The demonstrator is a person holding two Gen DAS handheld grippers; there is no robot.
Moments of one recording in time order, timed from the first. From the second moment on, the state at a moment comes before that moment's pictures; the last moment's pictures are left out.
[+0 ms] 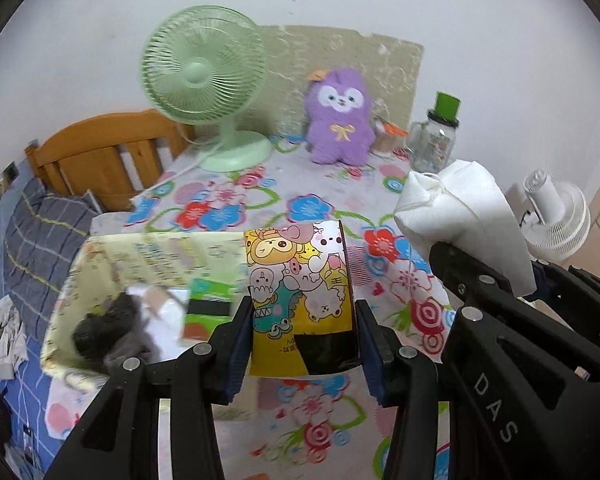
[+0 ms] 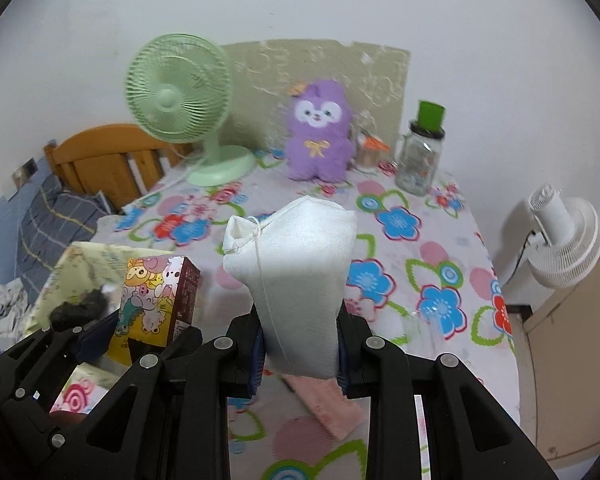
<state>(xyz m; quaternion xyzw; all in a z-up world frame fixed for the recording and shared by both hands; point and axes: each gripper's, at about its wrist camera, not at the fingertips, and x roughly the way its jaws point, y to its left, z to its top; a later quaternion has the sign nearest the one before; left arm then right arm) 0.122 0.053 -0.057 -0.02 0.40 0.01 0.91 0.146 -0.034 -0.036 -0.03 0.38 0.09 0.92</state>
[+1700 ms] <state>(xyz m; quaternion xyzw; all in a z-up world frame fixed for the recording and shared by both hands) 0.122 0.204 -0.103 -0.09 0.45 0.09 0.89 0.177 0.133 -0.090 -0.08 0.42 0.19 0.88</state>
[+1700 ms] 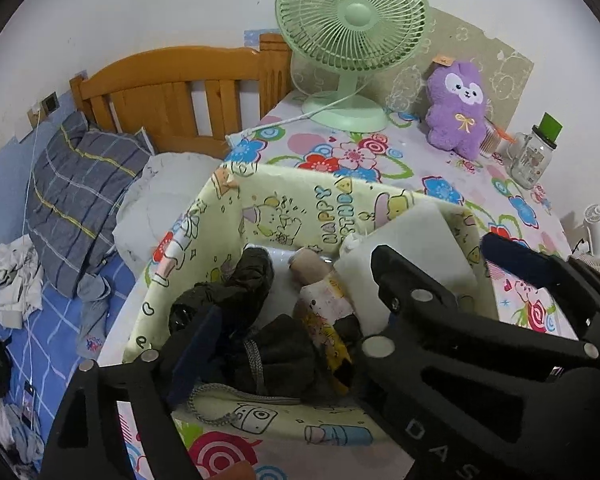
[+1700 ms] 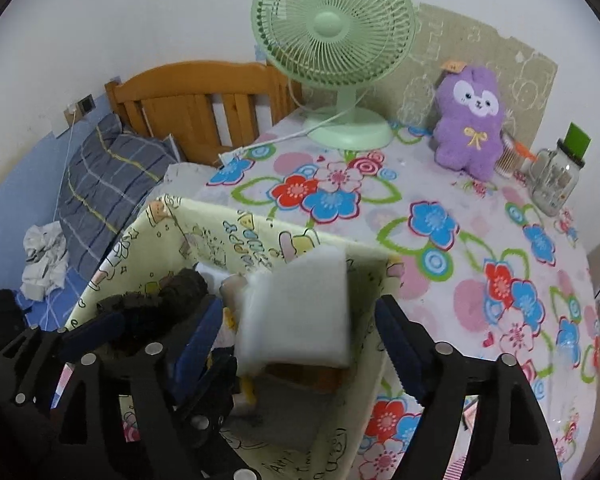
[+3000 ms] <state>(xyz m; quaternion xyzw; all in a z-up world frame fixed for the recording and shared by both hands) 0.113 0.074 -0.064 -0.02 0.41 0.02 0.91 0.148 -0.011 -0.048 -0.03 0.38 0.11 0.92</state>
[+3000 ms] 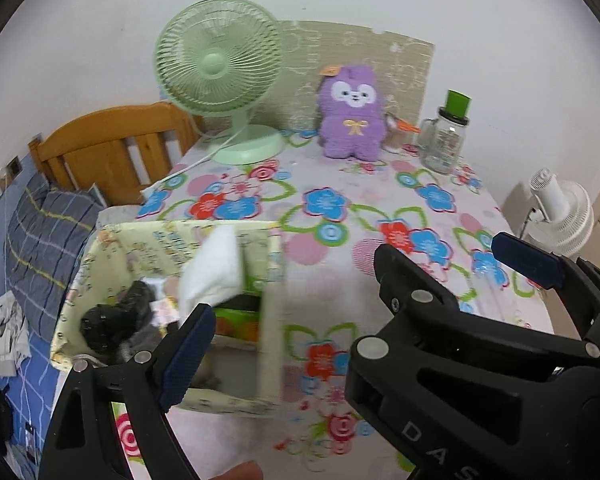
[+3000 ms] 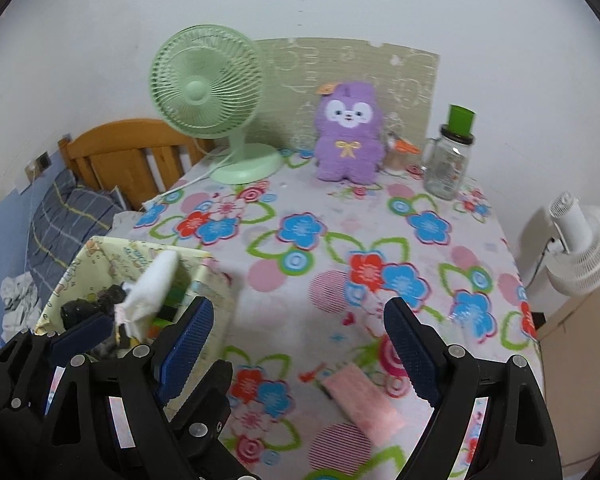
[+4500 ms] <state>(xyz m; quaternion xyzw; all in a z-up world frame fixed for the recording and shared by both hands) 0.113 0.005 -0.174 -0.03 0.55 0.00 0.84 0.156 -0.075 -0.174 -0.04 0.55 0.13 0.83</state>
